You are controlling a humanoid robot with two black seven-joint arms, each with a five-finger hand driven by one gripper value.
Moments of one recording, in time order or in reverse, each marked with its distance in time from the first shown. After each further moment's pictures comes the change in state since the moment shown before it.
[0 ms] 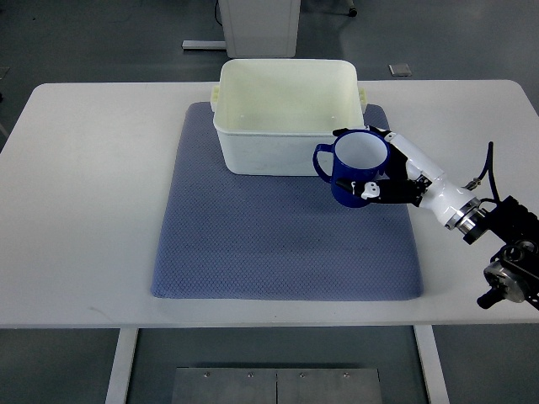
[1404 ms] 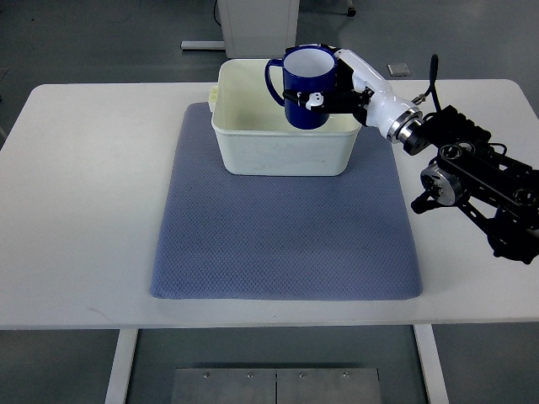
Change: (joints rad) left arm -0.001 0.000 0.000 0.000 0.000 0.000 0.000; right arm 0.377 0.317 -0.024 -0.371 0.108 0.025 -0.212
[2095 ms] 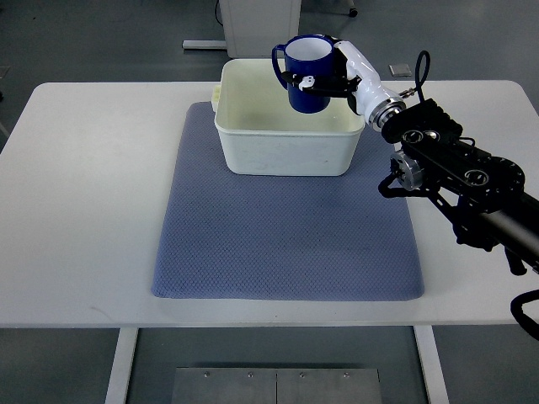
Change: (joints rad) left arm 0.000 0.000 0.000 0.000 0.000 0.000 0.000; right arm 0.068 0.152 -0.004 -0.229 0.001 -0.170 -0.054
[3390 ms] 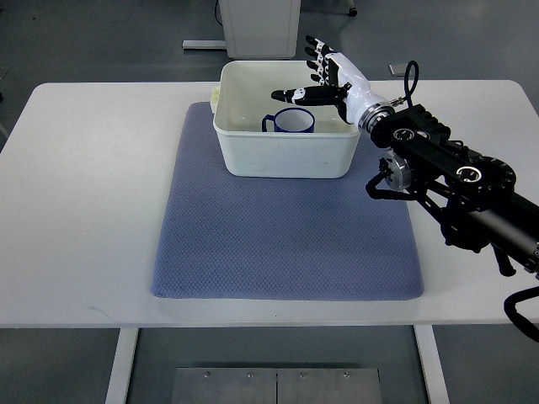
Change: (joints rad) left arm 0.000 0.000 0.000 0.000 0.000 0.000 0.000; right arm 0.012 0.021 -0.019 0.011 0.105 -0.014 -0.067
